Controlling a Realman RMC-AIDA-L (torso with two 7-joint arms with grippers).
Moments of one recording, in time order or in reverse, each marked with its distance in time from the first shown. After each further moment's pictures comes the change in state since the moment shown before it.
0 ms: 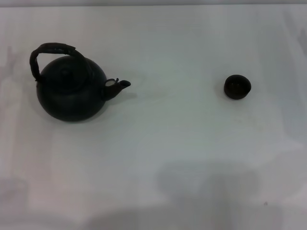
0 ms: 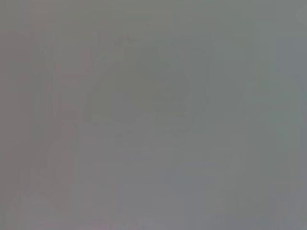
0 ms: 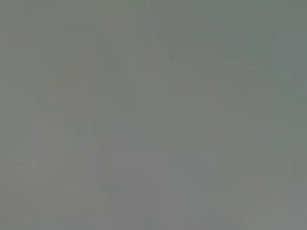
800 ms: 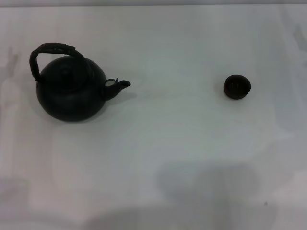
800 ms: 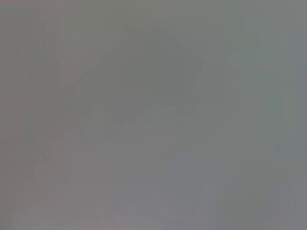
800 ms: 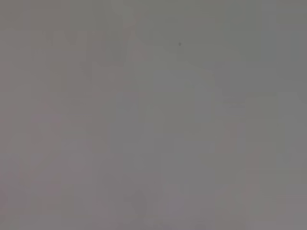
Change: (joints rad) left arm -0.009 -0.002 0.000 0.003 0.000 -0.046 0.000; right arm 0.049 -0.002 0.003 0.000 0.014 -0.078 -0.007
